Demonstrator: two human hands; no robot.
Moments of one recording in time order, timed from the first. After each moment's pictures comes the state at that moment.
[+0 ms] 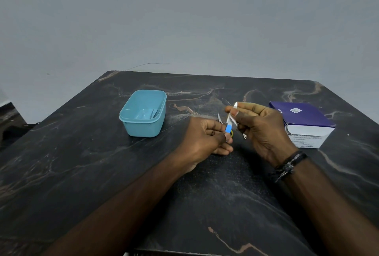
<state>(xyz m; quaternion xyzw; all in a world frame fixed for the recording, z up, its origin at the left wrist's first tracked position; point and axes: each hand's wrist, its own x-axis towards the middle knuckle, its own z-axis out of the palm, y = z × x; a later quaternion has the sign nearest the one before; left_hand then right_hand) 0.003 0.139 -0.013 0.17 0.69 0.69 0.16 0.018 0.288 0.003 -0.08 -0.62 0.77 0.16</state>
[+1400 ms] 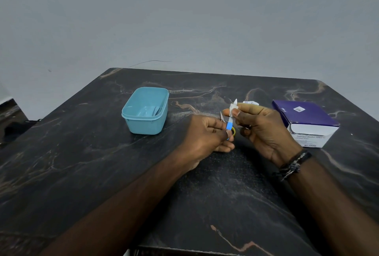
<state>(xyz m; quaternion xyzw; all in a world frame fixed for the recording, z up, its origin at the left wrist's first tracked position) 0.005 0.140 -0.012 0.15 0.69 0.69 0.15 0.021 0.286 0.006 -0.06 -0.65 0.76 0.09</state>
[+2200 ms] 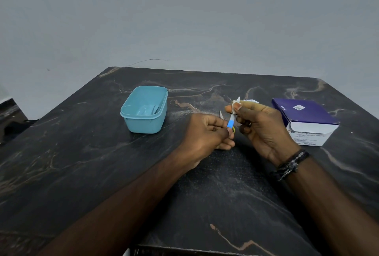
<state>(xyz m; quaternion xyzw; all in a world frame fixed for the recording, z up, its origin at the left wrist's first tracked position) 0.005 0.142 -0.013 0.15 0.68 0.70 0.14 0.019 0.283 0.004 -0.08 -0.62 0.77 0.12</state>
